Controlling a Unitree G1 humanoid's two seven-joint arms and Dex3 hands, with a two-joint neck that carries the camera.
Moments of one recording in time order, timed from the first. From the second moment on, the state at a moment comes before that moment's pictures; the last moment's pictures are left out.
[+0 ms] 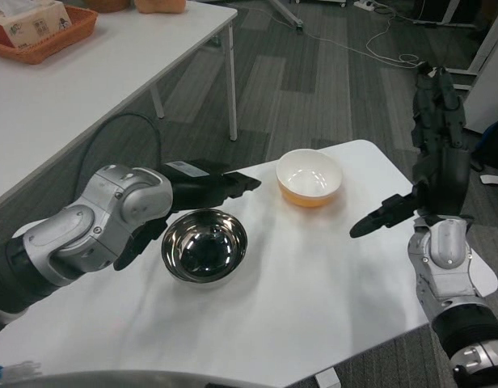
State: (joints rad) left arm -0.47 0.72 -0.57 -0.42 0.70 0.42 -0.73; right arm -0.49 -0.38 0.27 0.61 0.42 -0.86 -0.19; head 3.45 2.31
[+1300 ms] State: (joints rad) left arm -0.43 0.52 -0.60 -0.27 0.77 0.35 -0.73; right arm -0.51 -0.47 0.37 0.65 0.55 -0.86 -0.19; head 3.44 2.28
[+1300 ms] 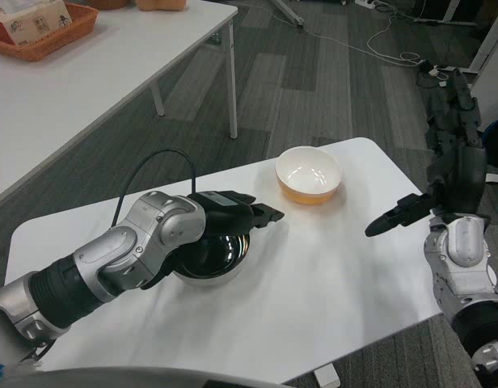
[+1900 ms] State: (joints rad) left arm -0.41 0.49 -0.57 -0.24 0.78 0.33 -0.72; right arm -0.51 -0.48 0.38 0.65 0.57 -0.86 -0.19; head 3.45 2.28
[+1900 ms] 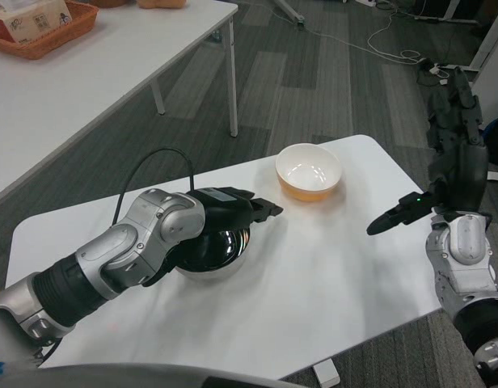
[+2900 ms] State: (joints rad) left arm -0.38 0.48 -0.42 -0.24 0.80 0.23 -0.64; right arm -0.51 -0.47 0.38 0.67 0.57 -0.86 -0.19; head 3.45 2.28
